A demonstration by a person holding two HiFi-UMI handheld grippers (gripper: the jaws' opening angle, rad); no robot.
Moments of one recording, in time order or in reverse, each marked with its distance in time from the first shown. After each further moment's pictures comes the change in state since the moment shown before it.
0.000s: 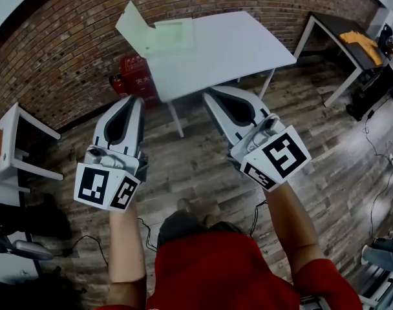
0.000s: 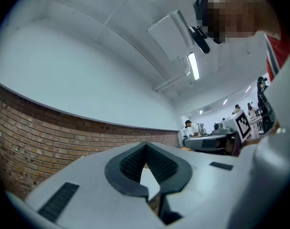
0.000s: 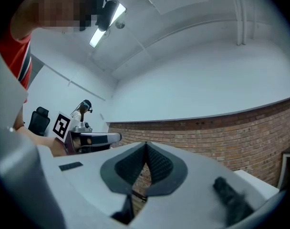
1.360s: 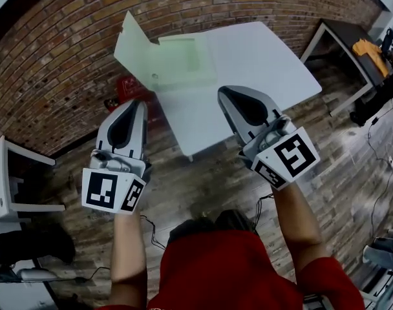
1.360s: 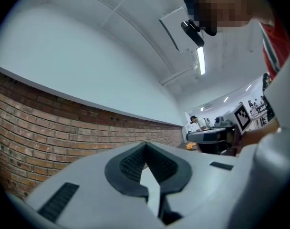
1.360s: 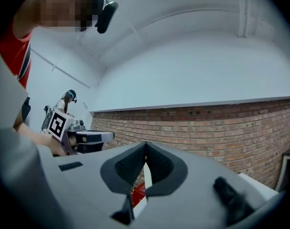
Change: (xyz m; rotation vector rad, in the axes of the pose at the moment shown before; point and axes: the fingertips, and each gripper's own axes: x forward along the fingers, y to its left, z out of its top) left arm 0.175 0.246 -0.085 0.003 0.036 -0.014; right arm 0.245 -0.159 -0.082 -0.011 0.084 -0.103
